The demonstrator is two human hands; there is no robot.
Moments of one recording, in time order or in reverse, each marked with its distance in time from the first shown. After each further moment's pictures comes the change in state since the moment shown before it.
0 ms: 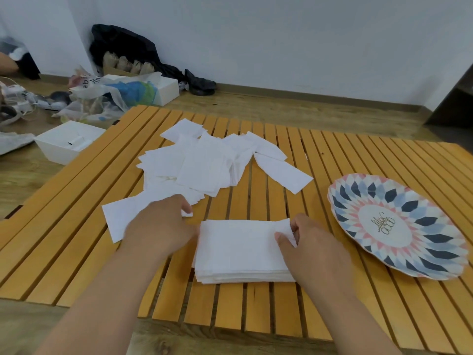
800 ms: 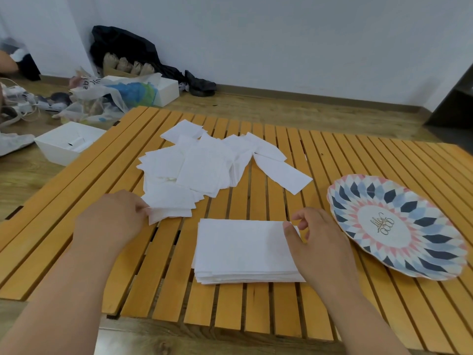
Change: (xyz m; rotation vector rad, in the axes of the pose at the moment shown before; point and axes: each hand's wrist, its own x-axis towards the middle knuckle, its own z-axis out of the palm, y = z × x) left_hand 0.020 -0.051 -0.026 0.184 0.198 -0.110; right_hand 0.003 0.006 -0.005 0.186 0.126 -0.027
